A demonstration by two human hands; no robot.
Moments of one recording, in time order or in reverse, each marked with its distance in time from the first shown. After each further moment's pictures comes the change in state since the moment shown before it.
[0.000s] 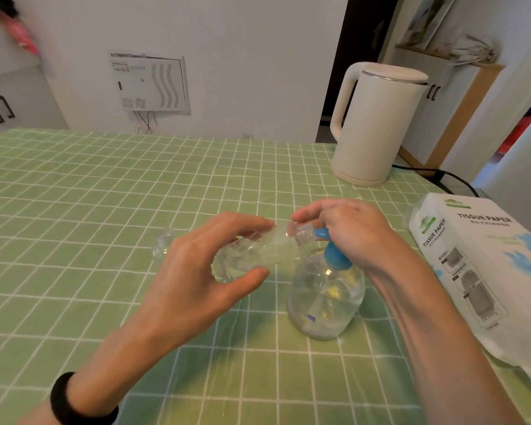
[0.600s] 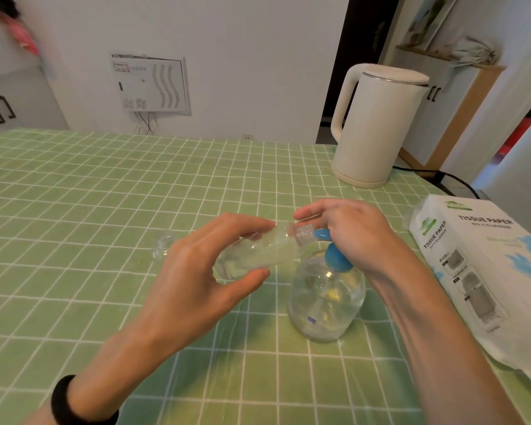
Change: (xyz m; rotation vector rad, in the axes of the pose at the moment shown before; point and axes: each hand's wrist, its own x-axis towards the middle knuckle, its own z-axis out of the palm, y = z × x) left_hand -0.001 -0.002 0.002 0.023 0.019 0.016; right_hand 0.001 0.001 0.001 0.005 0.005 0.035
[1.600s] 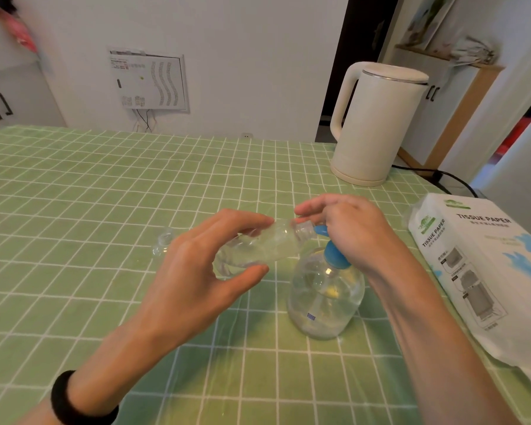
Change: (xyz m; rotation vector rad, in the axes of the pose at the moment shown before) left_hand 0.001 -0.002 0.000 0.005 -0.001 -0.013; right_hand 0.002 0.001 0.001 0.012 0.046 -0.047
